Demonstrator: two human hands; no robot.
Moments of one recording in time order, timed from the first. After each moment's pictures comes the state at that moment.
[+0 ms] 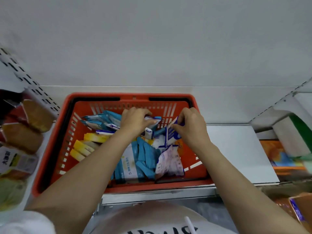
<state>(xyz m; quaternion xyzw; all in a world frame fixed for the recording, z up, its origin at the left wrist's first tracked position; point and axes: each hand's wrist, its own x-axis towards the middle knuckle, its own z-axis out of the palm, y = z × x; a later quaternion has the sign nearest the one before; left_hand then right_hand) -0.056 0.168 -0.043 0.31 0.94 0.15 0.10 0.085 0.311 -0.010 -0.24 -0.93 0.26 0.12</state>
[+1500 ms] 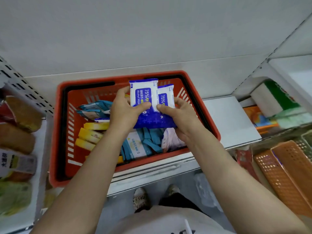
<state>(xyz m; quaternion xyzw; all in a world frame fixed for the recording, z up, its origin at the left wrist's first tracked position) -0.006 0.101 0.001 0.12 0.78 0.57 0.21 0.100 0.225 0.005 -0.38 -0.51 0.76 0.12</state>
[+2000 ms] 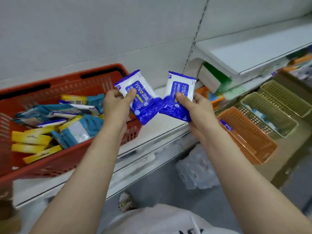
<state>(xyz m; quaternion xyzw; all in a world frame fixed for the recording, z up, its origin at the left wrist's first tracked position) 0.140 0.182 0.022 0.10 0.64 0.71 0.28 0.310 0.282 0.039 -0.42 -0.47 0.69 0.35</state>
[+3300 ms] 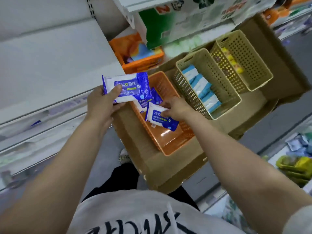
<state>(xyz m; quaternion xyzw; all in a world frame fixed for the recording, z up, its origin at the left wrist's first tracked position) 0.432 0.464 -0.116 -0.01 0.68 0.61 0.41 0.607 0.619 -0.148 -0.42 -0.83 0.31 -0.21</state>
